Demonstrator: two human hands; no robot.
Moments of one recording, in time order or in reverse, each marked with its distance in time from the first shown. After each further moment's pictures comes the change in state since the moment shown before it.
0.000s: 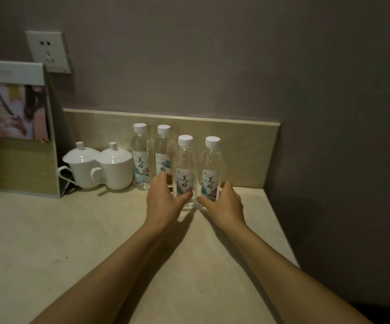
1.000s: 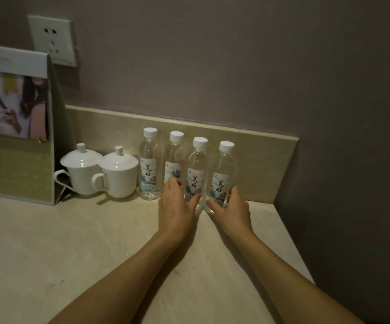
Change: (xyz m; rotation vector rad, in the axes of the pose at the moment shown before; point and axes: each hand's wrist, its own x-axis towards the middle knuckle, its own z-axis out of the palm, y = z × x) left_hand 0.026 -0.017 0.019 0.046 0.074 0.029; right_hand 0.033 -0.004 0.022 0.008 0.064 -0.027
